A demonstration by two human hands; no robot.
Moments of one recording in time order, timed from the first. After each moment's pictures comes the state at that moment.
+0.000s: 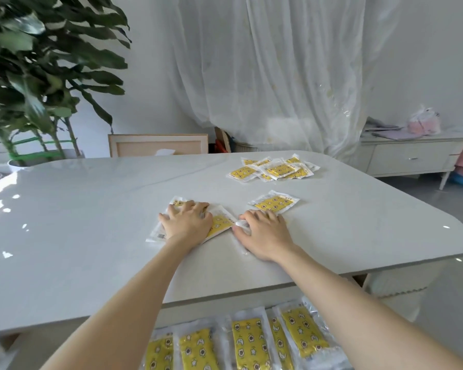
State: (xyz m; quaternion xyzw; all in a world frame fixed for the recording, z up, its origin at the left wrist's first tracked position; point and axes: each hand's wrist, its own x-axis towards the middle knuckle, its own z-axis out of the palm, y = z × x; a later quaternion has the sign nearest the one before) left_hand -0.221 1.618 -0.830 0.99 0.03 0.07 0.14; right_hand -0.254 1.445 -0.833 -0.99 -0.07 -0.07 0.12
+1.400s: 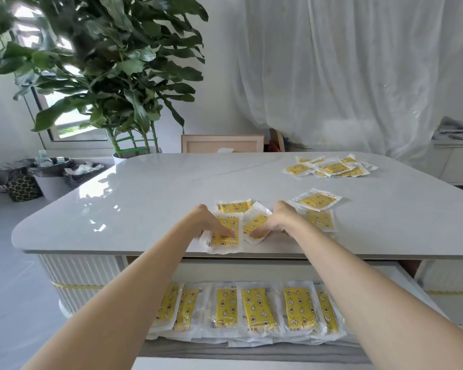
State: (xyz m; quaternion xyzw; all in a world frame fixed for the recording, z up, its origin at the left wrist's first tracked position) left_hand -0.340 1.712 -0.783 0.91 0.18 -0.10 0.35; right_hand -0.321 1.533 -0.778 -0.96 0.01 0.09 0.27
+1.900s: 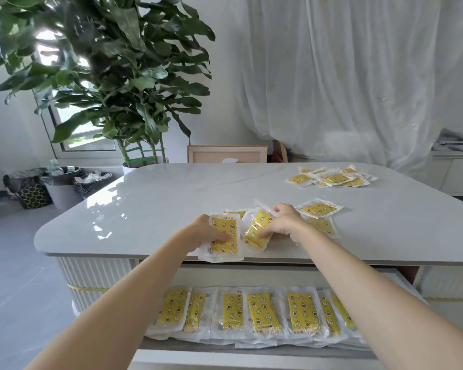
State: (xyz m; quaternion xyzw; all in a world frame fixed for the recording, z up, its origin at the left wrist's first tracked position) left_hand -0.364 1.729 -0.787 0.86 0.15 -0.07 0.48; right_hand -0.330 1.530 -0.775 -0.87 0.00 0.08 0.48
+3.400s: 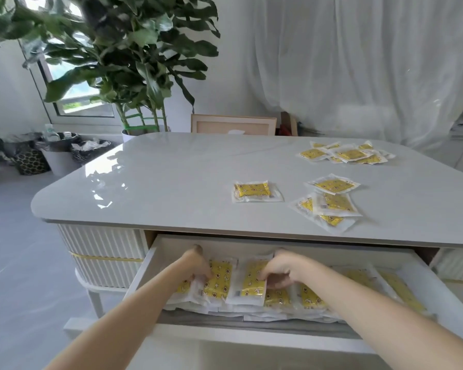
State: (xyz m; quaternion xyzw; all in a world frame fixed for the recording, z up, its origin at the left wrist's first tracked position) left_hand -0.399 1.756 -0.891 0.91 0.20 -0.21 0.29; right_hand -0.373 1.555 -0.882 -0.81 0.10 0.37 0.45
